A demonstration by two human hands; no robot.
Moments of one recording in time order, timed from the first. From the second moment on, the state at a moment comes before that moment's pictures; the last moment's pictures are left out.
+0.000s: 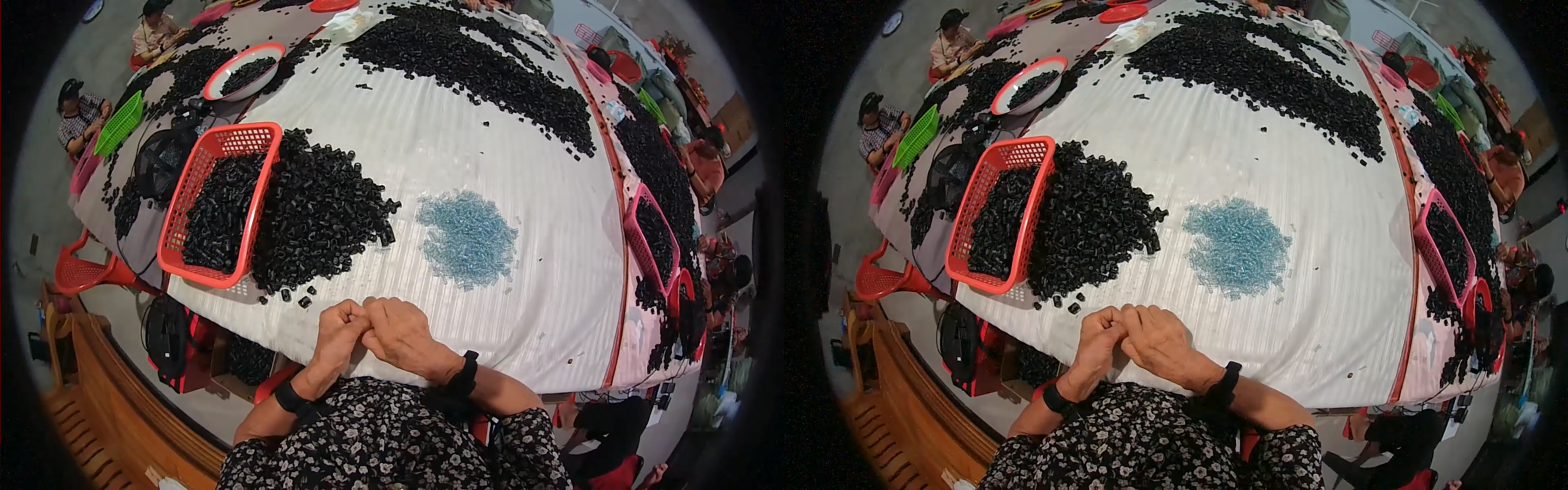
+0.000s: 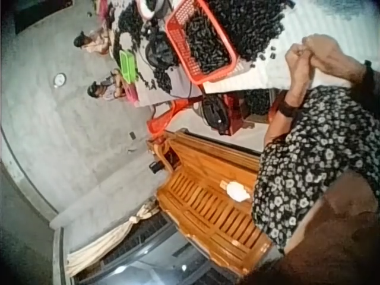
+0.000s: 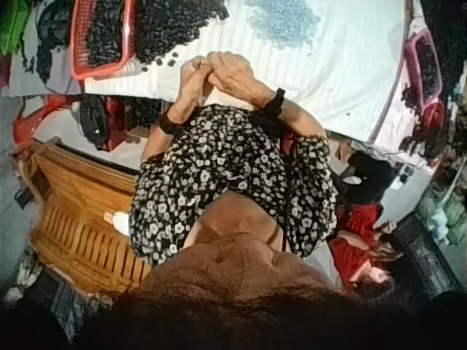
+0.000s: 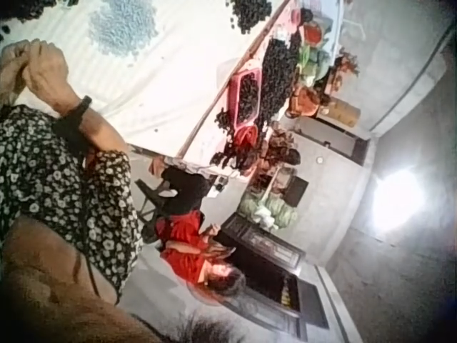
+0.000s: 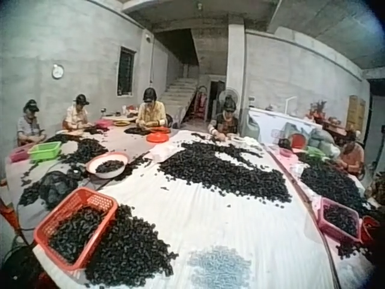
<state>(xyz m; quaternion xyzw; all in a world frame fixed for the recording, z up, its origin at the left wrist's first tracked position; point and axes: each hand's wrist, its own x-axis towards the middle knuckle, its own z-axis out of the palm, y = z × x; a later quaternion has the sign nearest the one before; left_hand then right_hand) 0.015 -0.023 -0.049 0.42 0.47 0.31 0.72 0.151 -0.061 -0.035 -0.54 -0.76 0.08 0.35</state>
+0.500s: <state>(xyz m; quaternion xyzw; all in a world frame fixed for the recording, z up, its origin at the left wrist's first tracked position) 0.017 -0.023 -0.052 0.41 0.45 0.30 0.73 0.155 -0.057 -0.037 -0.52 -0.78 0.08 0.34</state>
